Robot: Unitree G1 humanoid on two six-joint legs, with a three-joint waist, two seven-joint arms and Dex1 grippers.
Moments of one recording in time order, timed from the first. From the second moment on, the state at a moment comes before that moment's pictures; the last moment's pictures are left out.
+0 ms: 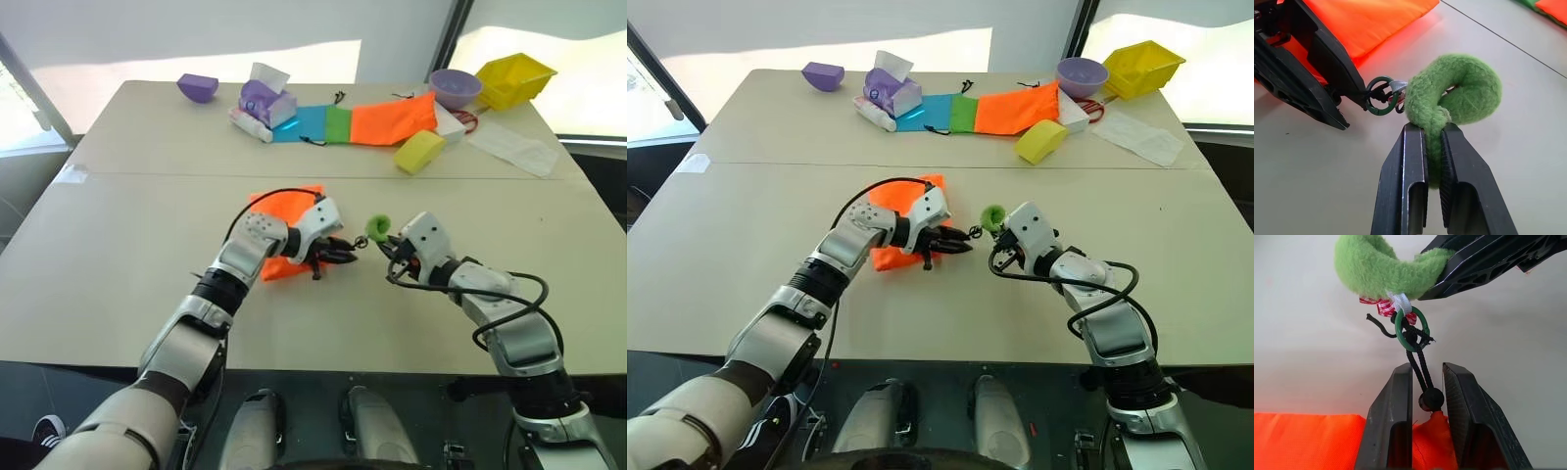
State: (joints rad) left arm -0.86 0.19 -0.33 0.61 -0.05 0.25 -1.08; right arm -0.26 -0.51 0.08 -0.28 0.13 0.59 0.53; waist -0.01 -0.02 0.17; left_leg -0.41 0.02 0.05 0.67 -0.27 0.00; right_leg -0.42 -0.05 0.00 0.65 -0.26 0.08
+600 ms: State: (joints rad) left arm -0.84 0.23 -0.33 0.59 -0.05 0.23 -1.10; right arm -0.32 -0.46 0.02 -0.26 0.14 0.62 0.45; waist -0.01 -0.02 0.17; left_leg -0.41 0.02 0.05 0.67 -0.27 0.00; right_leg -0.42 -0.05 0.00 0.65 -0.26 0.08
